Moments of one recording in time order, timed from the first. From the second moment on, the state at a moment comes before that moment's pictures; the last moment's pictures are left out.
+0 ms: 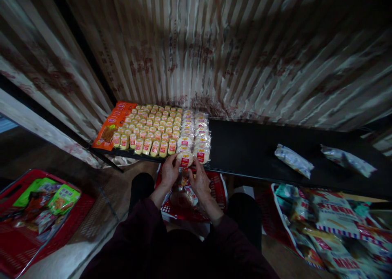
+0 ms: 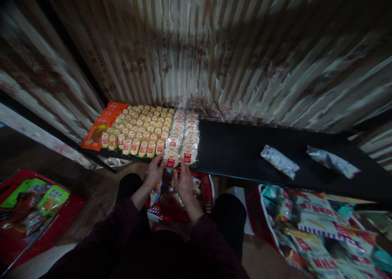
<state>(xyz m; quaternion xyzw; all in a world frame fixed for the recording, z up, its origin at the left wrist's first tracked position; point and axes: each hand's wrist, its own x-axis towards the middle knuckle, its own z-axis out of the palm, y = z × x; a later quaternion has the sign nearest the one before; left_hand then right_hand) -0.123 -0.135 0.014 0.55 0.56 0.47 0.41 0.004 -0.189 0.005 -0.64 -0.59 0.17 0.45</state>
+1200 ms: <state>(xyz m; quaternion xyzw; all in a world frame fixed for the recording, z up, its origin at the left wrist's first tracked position) -0.116 -0.134 0.007 0.62 0.58 0.42 0.33 0.011 -0.187 -0.004 -0.65 -0.63 0.05 0.43</state>
